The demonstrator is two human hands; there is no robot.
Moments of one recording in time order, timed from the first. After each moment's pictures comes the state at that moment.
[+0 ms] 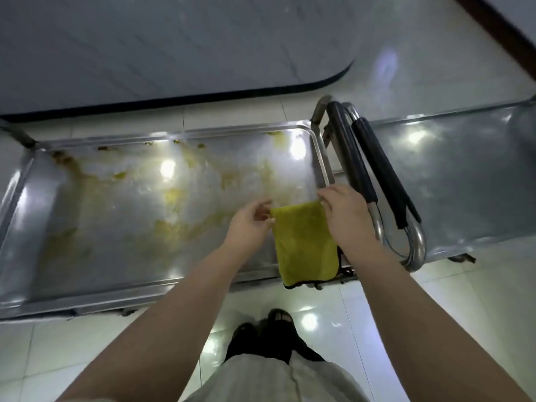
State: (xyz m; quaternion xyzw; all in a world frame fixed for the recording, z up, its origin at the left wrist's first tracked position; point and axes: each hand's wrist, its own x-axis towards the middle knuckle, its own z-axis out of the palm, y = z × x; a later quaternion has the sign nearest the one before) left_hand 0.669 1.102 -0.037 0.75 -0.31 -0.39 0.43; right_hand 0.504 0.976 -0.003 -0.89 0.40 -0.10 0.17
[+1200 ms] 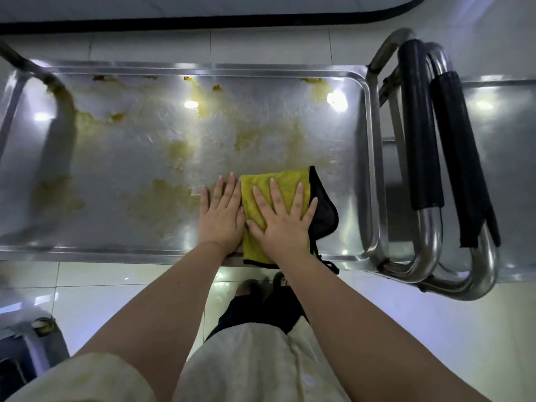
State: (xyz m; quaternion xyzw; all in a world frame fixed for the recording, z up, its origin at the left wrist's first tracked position) left_hand 0.717 1.144 -0.173 0.89 -0.43 -0.13 0.02; right_hand 0.594 1.052 -0.166 -0.93 0.35 0.09 0.09
